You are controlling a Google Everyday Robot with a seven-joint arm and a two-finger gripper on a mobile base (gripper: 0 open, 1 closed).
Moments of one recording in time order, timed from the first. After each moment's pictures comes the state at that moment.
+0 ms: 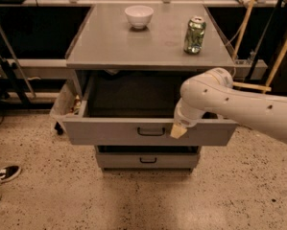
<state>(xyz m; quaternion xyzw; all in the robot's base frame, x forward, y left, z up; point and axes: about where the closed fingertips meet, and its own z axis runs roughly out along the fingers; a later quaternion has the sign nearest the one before) 0.624 -0.138 0.649 -0.57 0.80 -0.05 0.18</state>
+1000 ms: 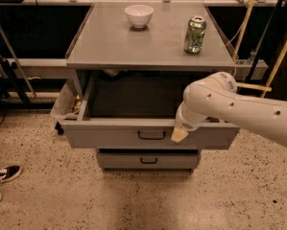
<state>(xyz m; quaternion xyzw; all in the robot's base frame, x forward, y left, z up) 0.611 -0.137 0.652 -0.56 0.80 -0.05 0.19</state>
